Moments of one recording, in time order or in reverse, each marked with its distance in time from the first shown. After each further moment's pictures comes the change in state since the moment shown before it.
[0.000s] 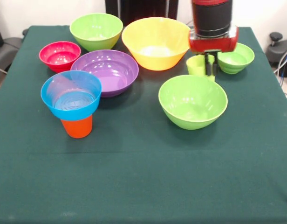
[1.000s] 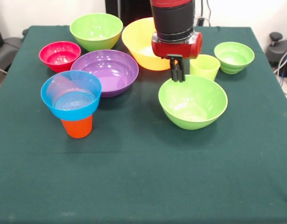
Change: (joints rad) arm -0.098 -0.005 -0.031 -0.017 0.047 0.000 0.000
